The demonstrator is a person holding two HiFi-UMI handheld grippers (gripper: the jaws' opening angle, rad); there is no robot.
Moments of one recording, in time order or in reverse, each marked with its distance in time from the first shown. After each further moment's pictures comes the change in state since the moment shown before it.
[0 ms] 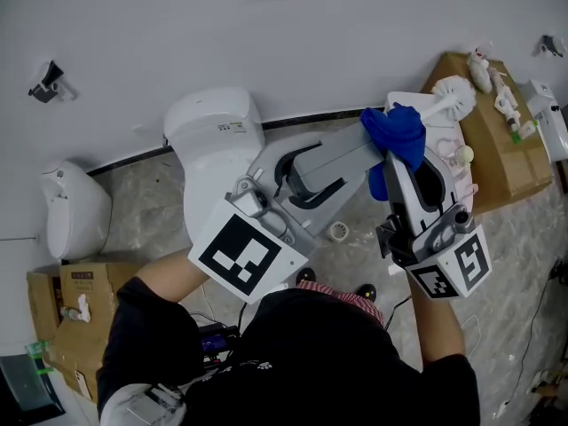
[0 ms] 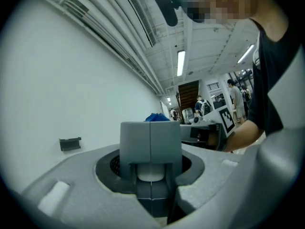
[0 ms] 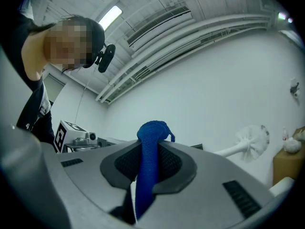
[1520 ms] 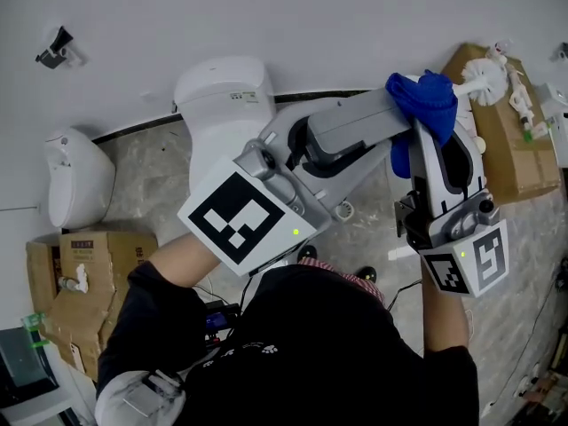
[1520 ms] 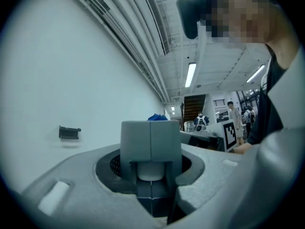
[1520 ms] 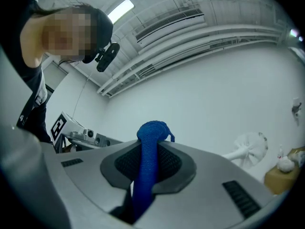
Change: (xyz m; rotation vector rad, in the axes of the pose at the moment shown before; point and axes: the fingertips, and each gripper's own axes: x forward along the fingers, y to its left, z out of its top) left arm -0.004 0.000 0.013 -0.178 -0.067 0.006; right arm 0.005 0.005 0.015 -0.121 0.020 -0.032
